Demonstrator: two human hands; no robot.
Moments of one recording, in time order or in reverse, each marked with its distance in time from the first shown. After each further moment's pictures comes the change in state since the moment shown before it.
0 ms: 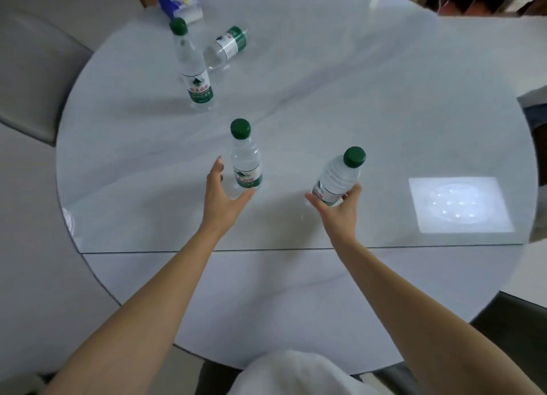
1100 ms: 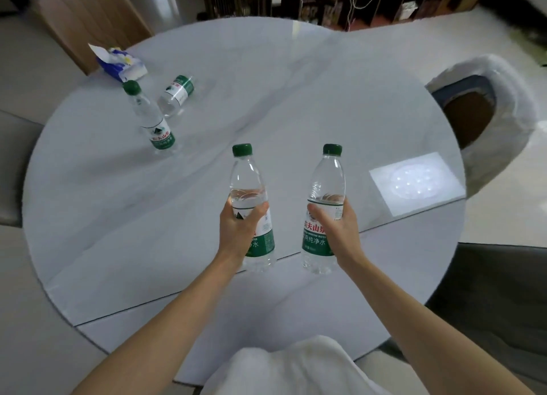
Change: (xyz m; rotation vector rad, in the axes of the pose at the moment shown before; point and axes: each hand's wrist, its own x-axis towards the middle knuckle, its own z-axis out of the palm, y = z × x) left_hand -0.050 0.074 0.008 -0.472 -0.305 -0.041; right_hand -0.078 -0.049 -0.042 0.299 0.050 0.011
